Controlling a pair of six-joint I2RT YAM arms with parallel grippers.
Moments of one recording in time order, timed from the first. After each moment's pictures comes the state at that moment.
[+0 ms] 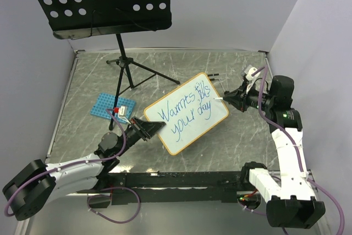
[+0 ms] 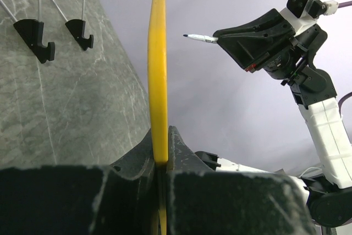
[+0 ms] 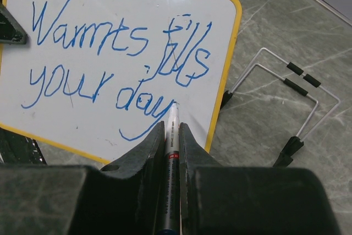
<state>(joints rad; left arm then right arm) -0.82 0.92 0.08 1.06 0.03 -1.10 -0.08 0.90 1.01 -0.58 -0.94 -0.38</state>
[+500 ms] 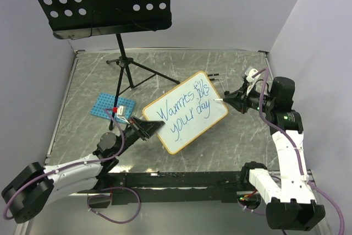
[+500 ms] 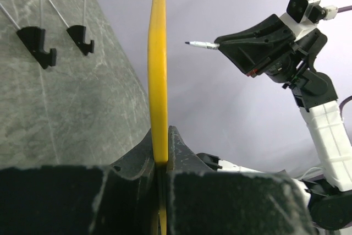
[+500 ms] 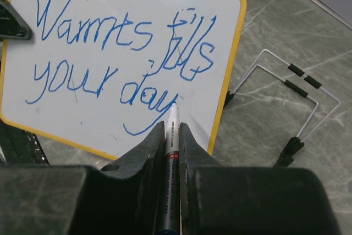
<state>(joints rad) -0.81 0.90 0.08 1.06 0.03 -1.09 -0.08 0.87 1.01 -0.60 -0.95 -0.38</state>
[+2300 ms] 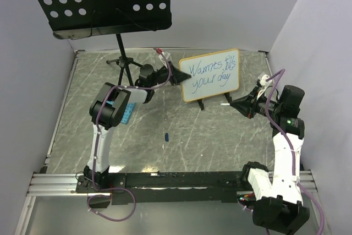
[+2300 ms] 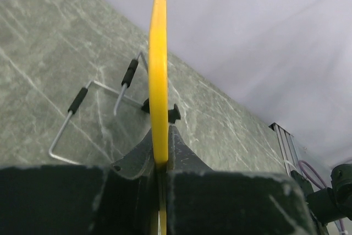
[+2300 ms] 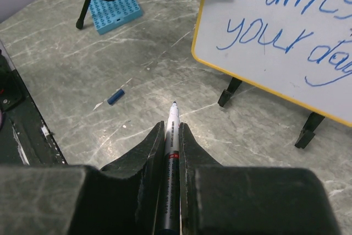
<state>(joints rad) -0.46 2.20 1.33 1.10 0.76 -0.72 -0.31 0.83 0.90 -0.61 -1.14 -0.34</state>
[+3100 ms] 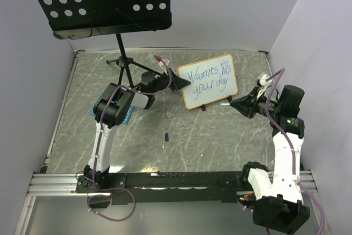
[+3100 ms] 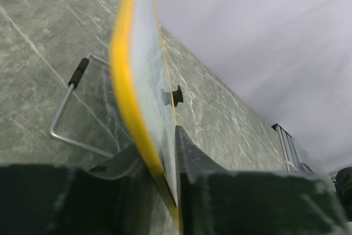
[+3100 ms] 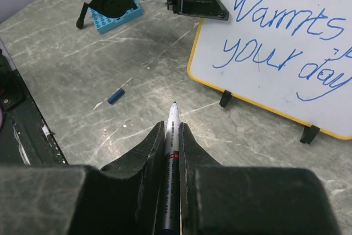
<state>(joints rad) -0.47 2.27 1.27 1.19 0.72 -0.76 -0.31 0.84 0.90 -0.61 -1.14 -0.34</state>
